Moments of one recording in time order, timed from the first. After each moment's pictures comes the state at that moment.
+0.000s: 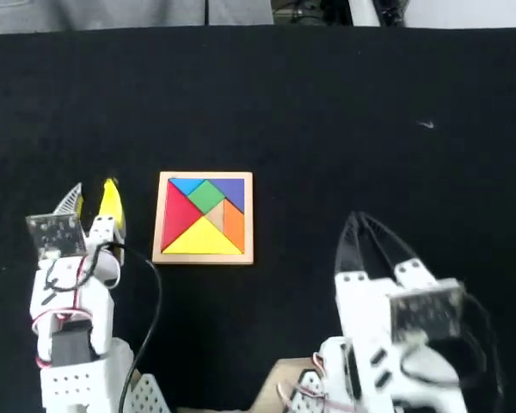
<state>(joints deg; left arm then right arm) -12.5 -104.3 96.0 30.0 -3.2 -2.8 -103.5 52.0 72.7 10.2</state>
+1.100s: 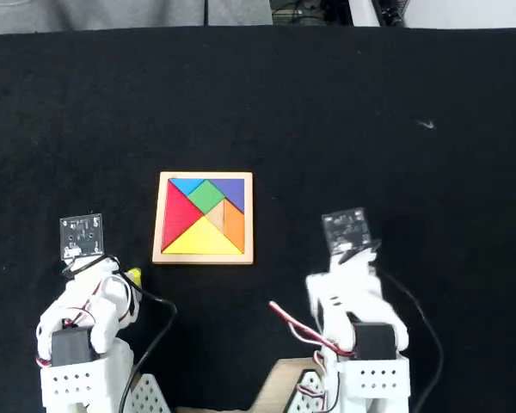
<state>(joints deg) -12.4 -104.0 96.2 72.7 -0.9 -1.7 -103.4 96.6 72.8 10.2</state>
